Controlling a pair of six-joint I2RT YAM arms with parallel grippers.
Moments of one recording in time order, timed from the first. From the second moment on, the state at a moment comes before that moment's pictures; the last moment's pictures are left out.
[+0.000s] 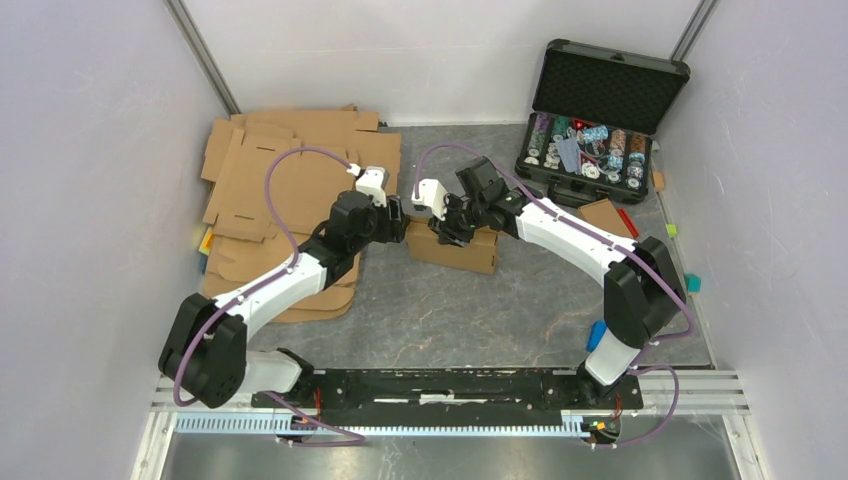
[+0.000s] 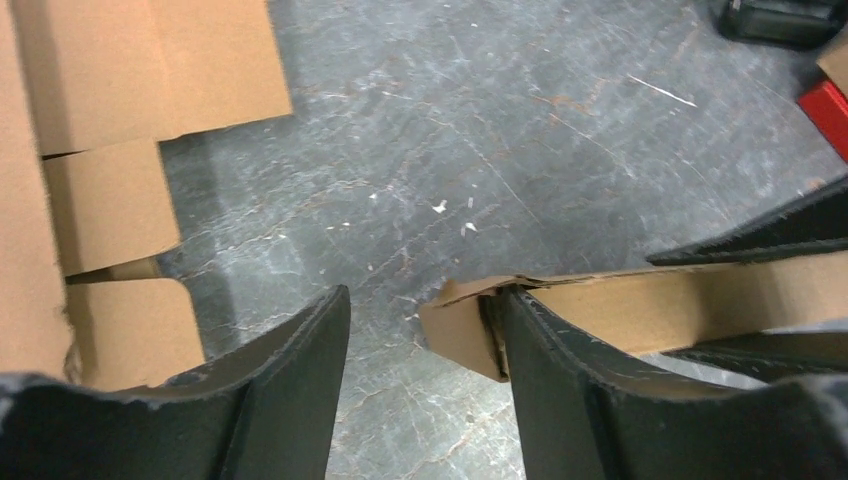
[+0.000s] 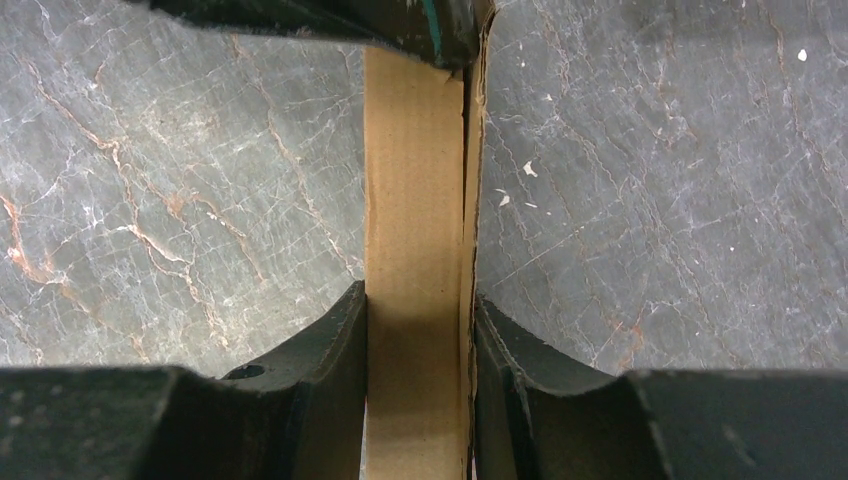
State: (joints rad) left arm -0.54 1.31 0.76 0.13 -0.07 -0.28; right arm 0.67 1.69 1.31 -0.46 -0.40 -0.60
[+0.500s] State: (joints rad) left arm -0.54 1.24 0.74 0.20 0.19 -0.15; right arm 0.63 1.67 1.27 -0.46 -0.46 -0.66
